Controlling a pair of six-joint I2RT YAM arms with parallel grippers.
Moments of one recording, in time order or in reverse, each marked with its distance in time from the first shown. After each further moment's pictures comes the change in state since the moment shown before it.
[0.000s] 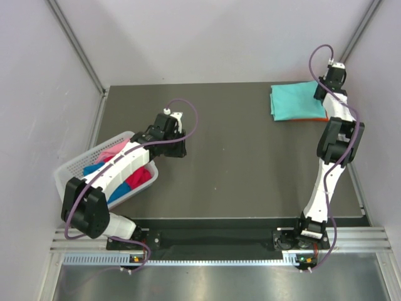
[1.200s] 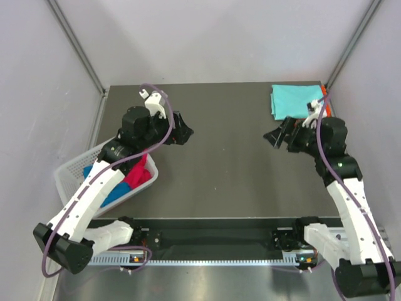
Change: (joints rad) left arm 0.003 -0.308 0.087 0.105 0.109 -0.053; right arm 0.348 -1.459 -1.053 -0.229 -0.460 0.384
